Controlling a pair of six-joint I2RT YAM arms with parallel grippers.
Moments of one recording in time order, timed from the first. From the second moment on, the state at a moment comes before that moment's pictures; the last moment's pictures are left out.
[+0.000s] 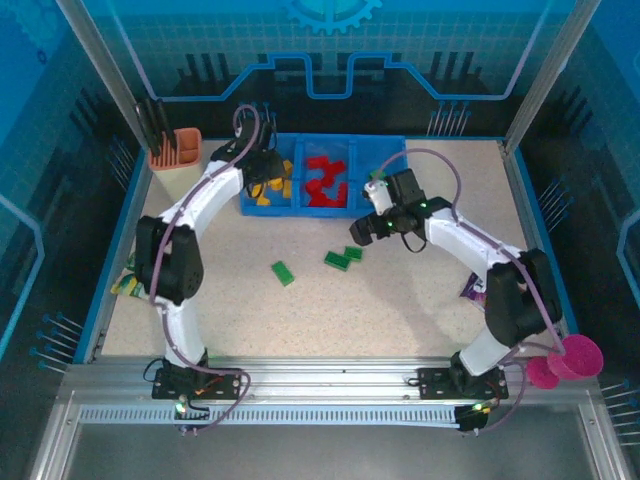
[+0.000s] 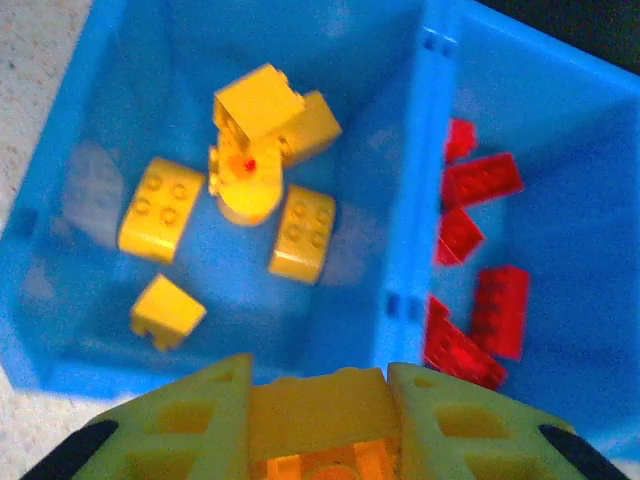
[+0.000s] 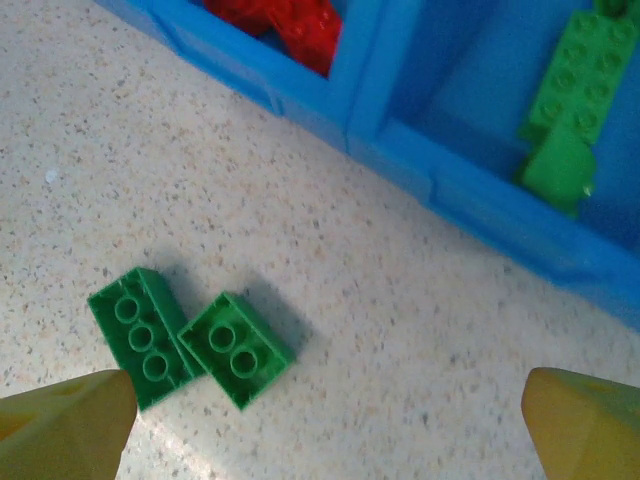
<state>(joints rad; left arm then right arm) -0.24 1.99 1.76 -0.63 -0.09 -0.58 0.41 1.63 1.18 -0.51 -0.16 -0.10</state>
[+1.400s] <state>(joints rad) -0.19 2.41 2.21 -0.72 -0.03 -0.59 0.72 2.02 1.50 -0.78 -0.03 -0.43</state>
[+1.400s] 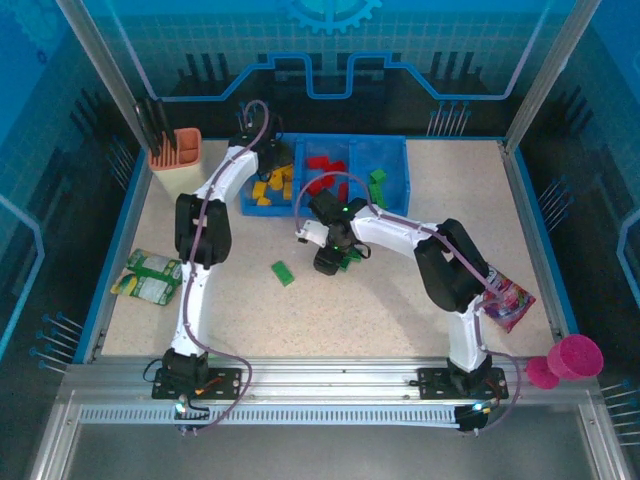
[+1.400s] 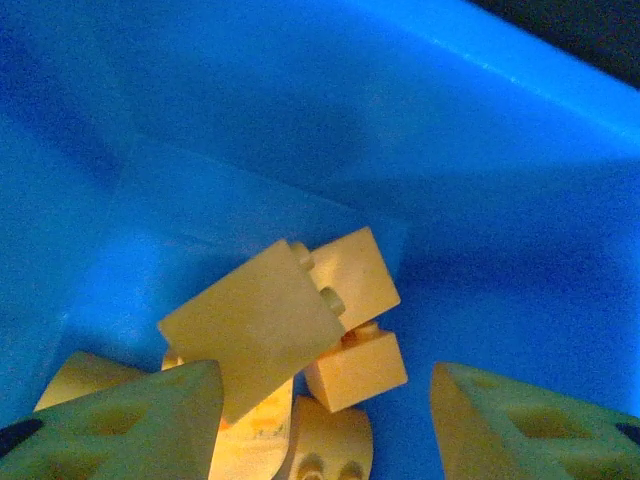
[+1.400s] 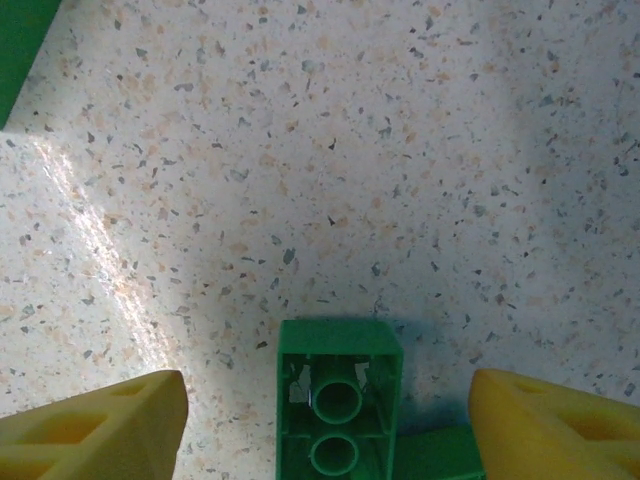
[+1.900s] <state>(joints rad) -0.19 1.86 1.96 -0.65 0.09 -0.58 0.72 2.09 1.53 -0.81 -0.02 -0.43</state>
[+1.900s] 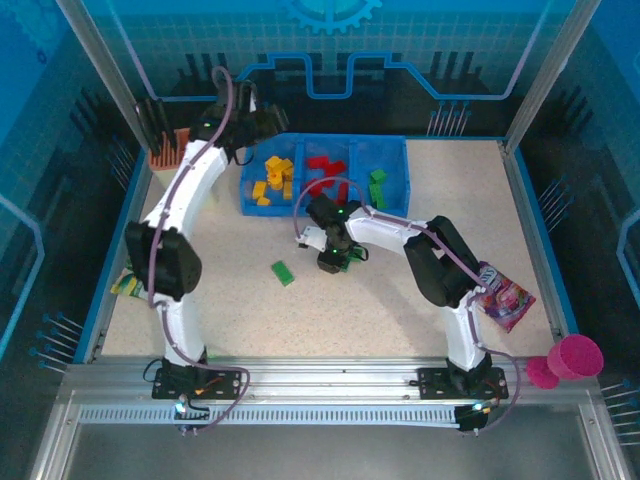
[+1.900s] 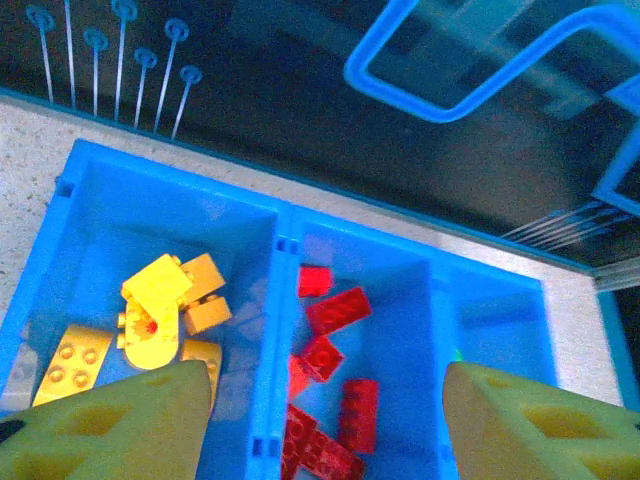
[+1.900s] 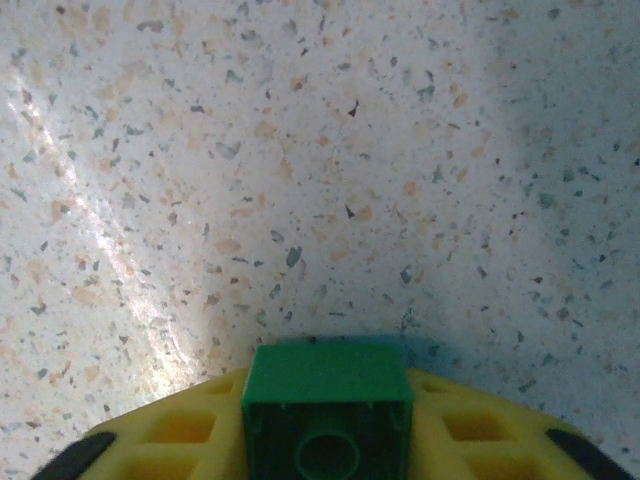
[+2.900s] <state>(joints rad) -0.16 1.12 1.25 -0.74 -0.10 -0.27 0.34 2.29 2.29 -0.89 0.06 -0.28</state>
